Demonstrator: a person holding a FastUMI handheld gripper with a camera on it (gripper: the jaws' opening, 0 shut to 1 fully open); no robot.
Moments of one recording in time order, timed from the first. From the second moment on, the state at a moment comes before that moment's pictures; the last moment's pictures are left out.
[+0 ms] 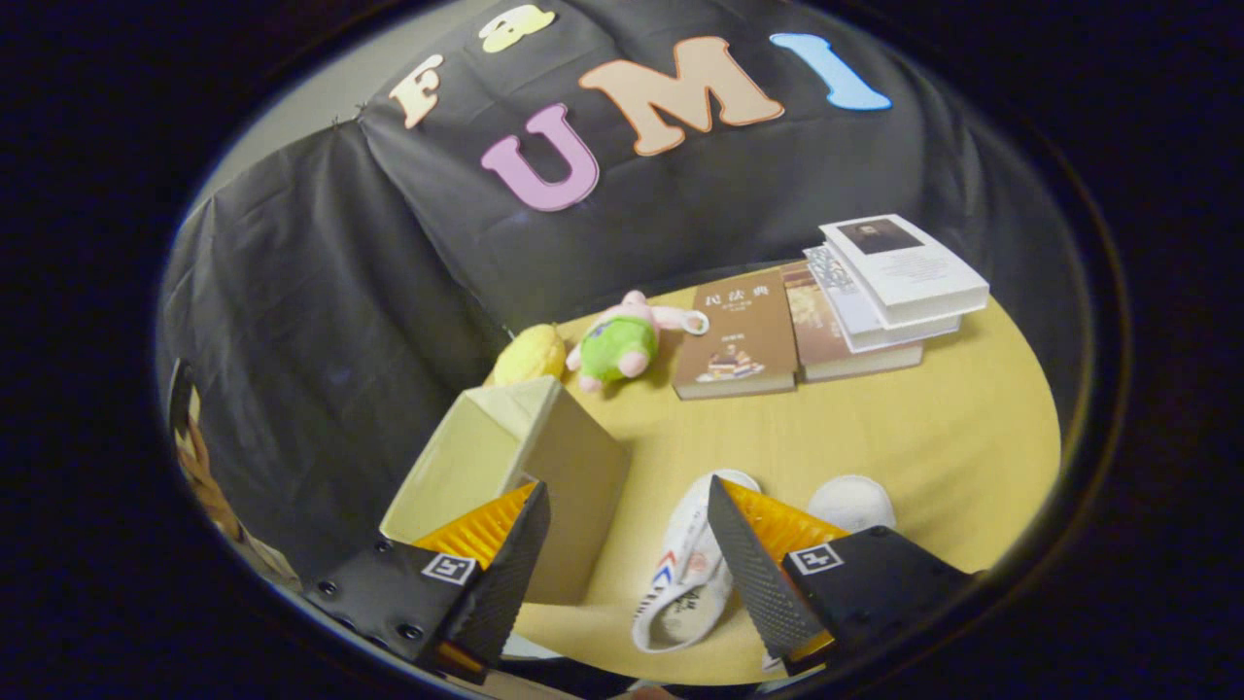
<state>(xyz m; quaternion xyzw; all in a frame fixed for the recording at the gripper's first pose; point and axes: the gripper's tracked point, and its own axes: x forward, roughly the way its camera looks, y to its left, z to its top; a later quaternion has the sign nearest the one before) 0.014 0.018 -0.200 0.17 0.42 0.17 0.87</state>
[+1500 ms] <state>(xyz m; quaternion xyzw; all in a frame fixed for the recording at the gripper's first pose) -0.037 -0.001 -0.344 0.11 0.64 0.13 0.75</state>
